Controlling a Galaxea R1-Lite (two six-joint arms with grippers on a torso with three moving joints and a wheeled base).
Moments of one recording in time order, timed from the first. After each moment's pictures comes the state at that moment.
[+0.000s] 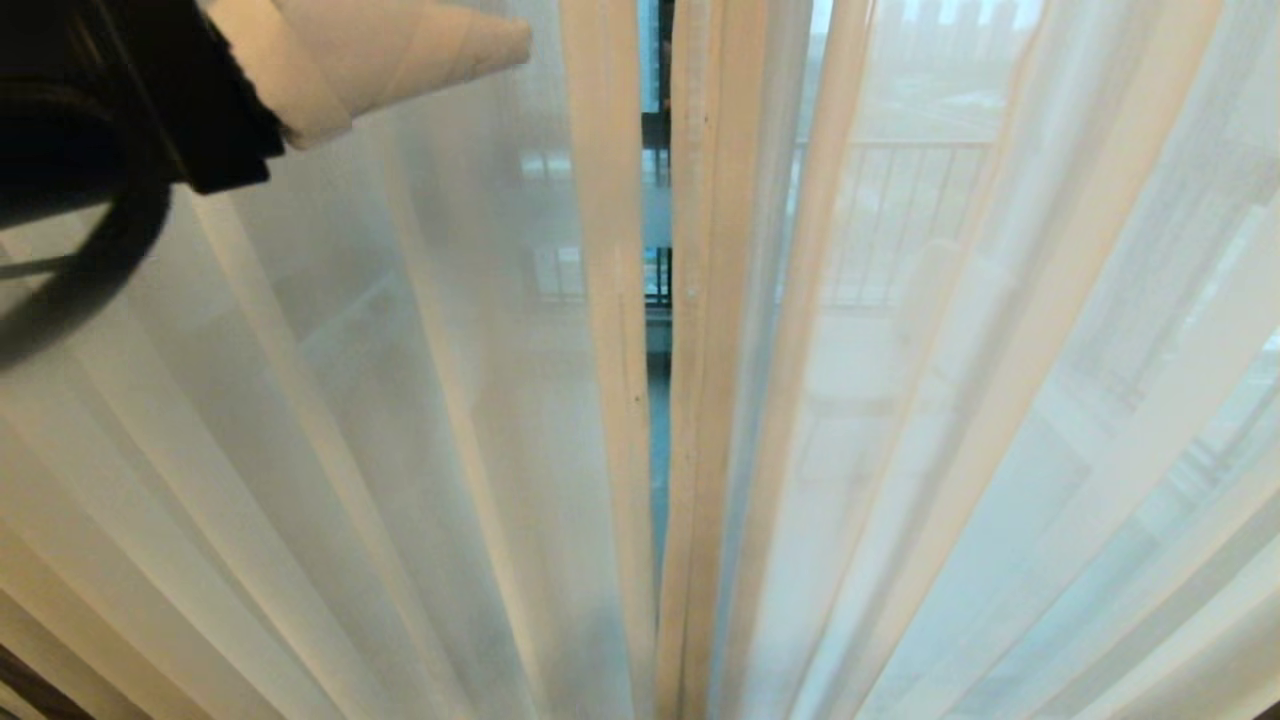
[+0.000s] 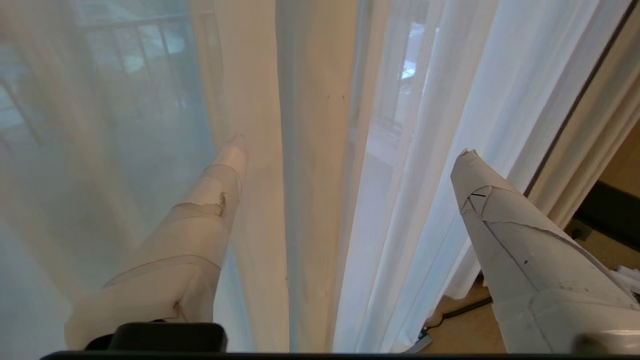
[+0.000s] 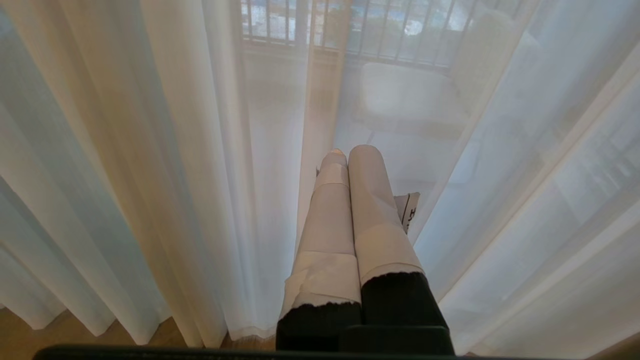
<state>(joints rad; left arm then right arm) -0.67 1.27 -1.24 -0.11 -0.09 -0.04 0.00 0.00 0.00 0.00 0.07 -0.09</state>
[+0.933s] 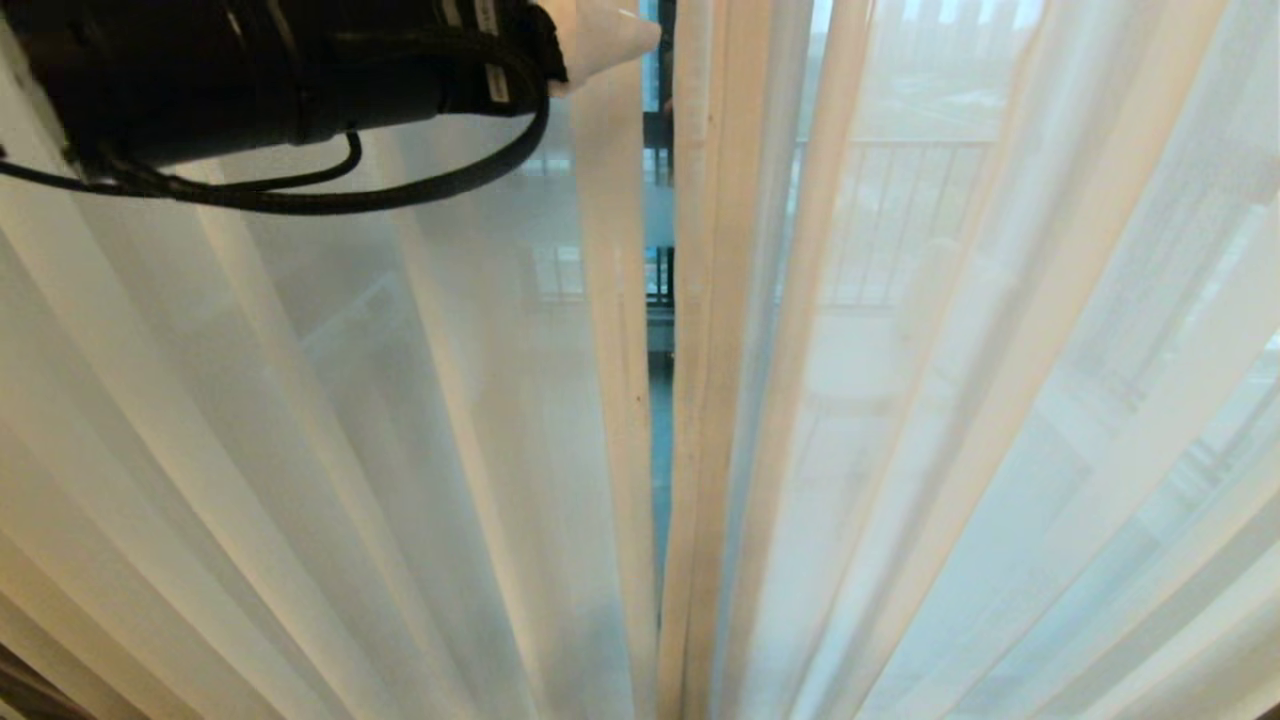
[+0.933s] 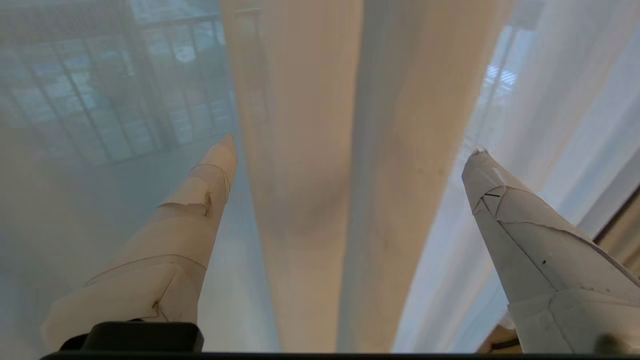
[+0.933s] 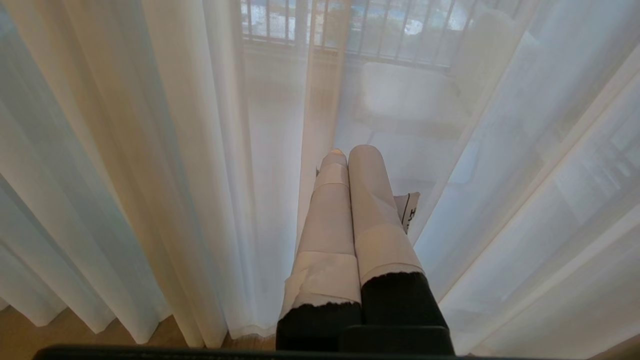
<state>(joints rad) -0.63 1.59 -1.55 -0.10 0.01 0.00 0.00 0.00 0.00 0.00 0.07 -0.09</state>
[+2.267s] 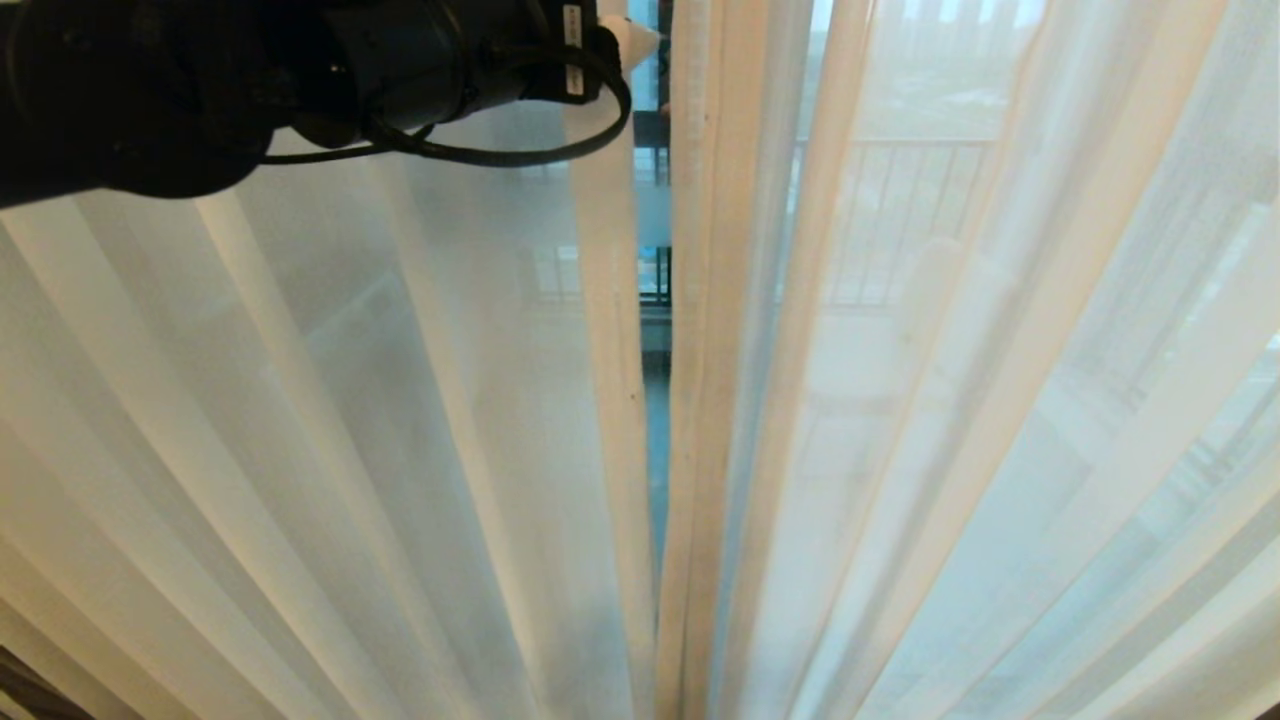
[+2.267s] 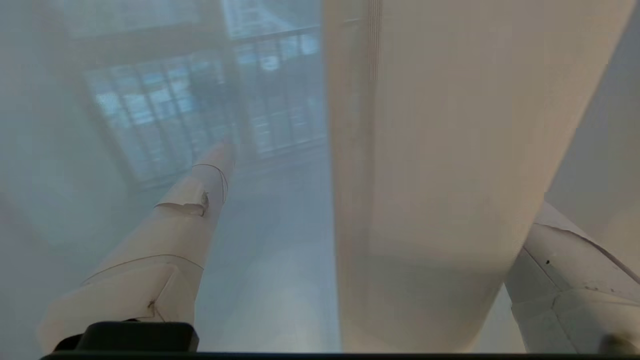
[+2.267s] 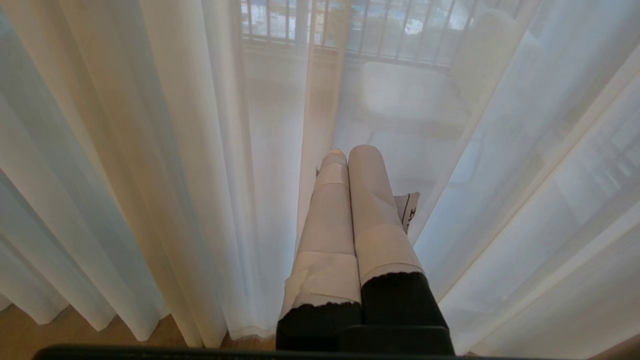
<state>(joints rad) -0.58 1.84 -1.84 -0.10 0.17 0.08 0.00 0.00 0.00 0.00 0.07 -0.09</state>
